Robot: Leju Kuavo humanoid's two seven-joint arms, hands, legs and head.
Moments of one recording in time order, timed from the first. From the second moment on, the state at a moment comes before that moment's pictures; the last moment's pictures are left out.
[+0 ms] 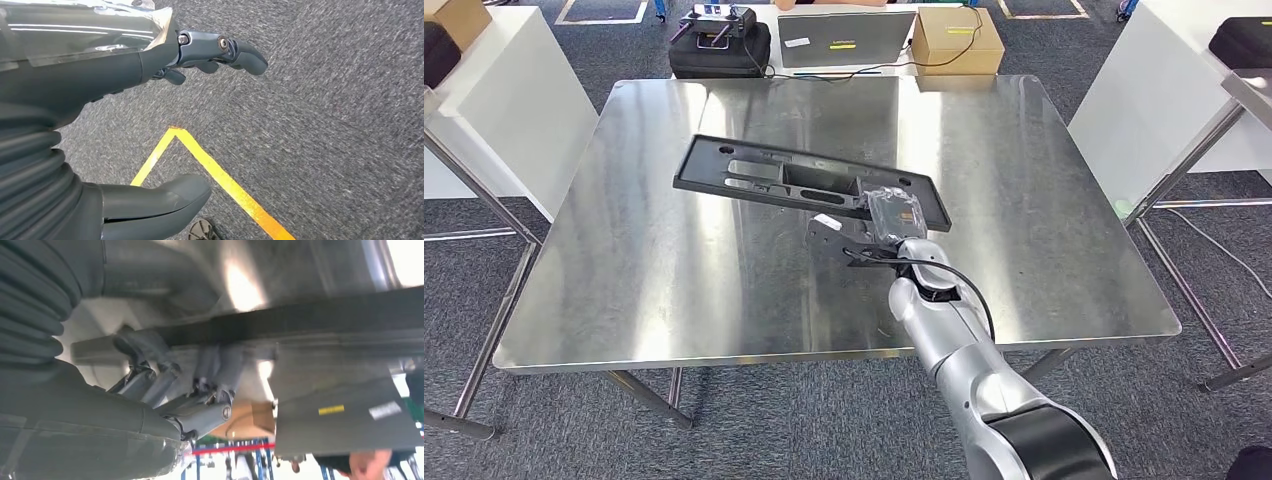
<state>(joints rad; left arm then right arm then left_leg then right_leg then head) -0.11 -0.09 1.23 -0.23 -0.82 0.26 -0.21 -0.72 0.20 0.13 -0.34 1.26 -0.18 -0.09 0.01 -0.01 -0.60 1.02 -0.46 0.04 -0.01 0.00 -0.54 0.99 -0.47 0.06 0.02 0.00</state>
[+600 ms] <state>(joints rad) -0.11 -0.09 1.24 -0.23 -0.85 0.22 -0.13 -0.66 0.21 0.12 -0.32 1.26 -0.16 -0.08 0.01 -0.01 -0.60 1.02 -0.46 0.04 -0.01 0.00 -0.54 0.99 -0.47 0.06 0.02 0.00</state>
